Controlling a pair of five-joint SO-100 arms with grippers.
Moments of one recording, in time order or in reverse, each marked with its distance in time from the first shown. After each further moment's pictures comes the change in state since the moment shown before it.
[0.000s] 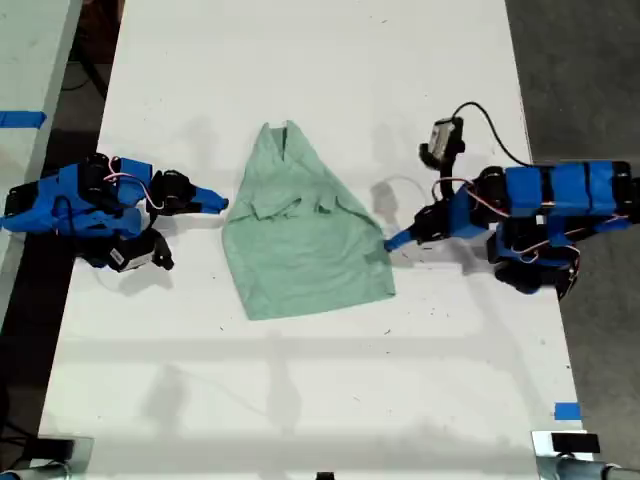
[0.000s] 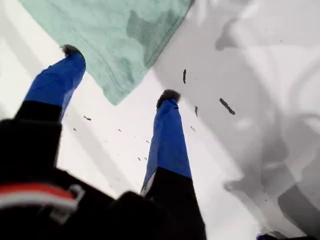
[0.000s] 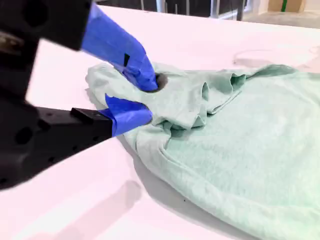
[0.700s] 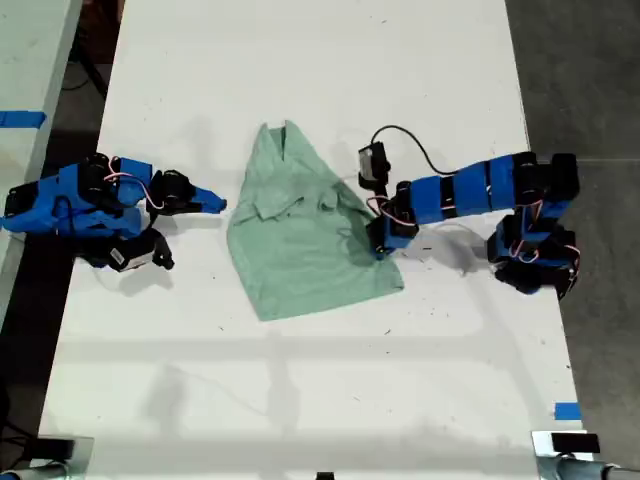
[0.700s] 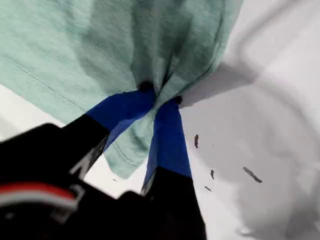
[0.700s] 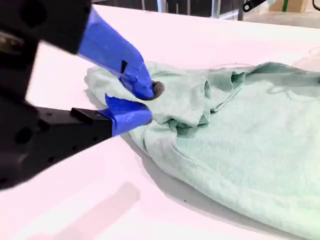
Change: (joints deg) arm 0 -0.2 0.0 0.0 0.0 0.0; arm 1 0.8 -46.5 -27.2 -3.7 -2.6
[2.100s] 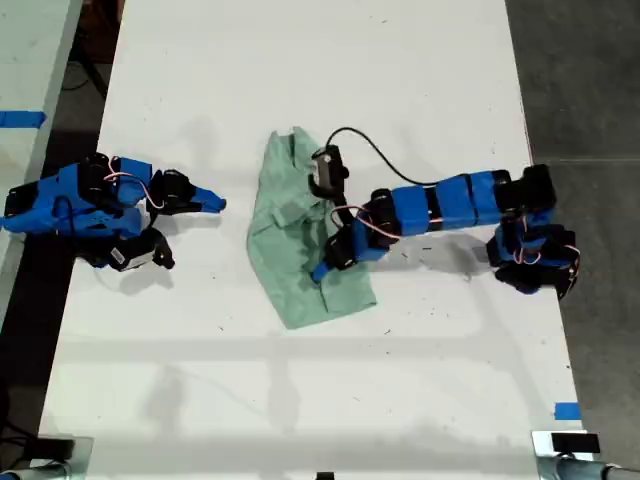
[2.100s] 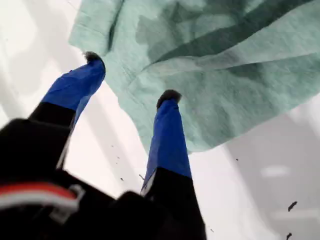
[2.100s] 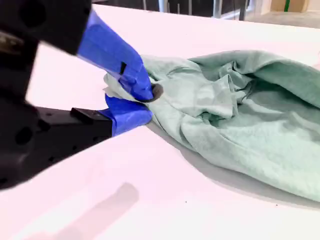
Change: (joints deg) arm 0 -0.4 0.0 0.0 0.0 0.0; arm 1 -9.7 -8.4 -36.4 8.7 -6.1
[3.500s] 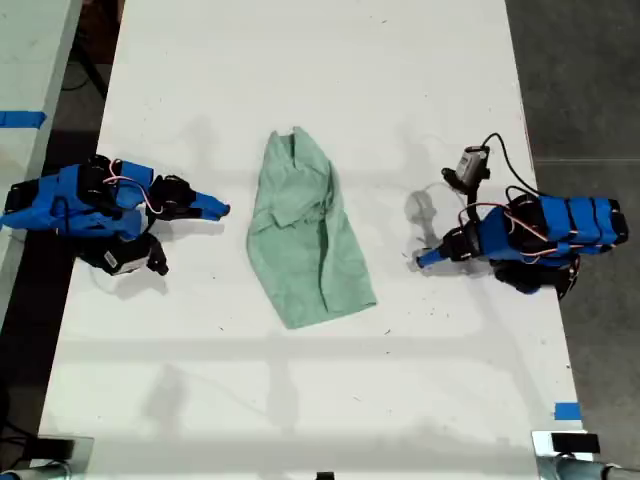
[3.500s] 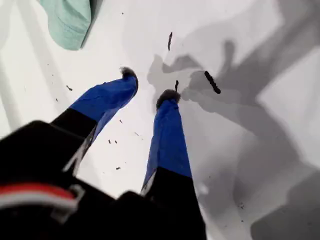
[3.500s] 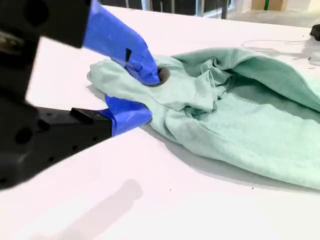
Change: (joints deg) arm 0 4.5 0.0 0.0 0.0 -1.0; arm 1 1.5 121.8 108.4 2.6 9.9
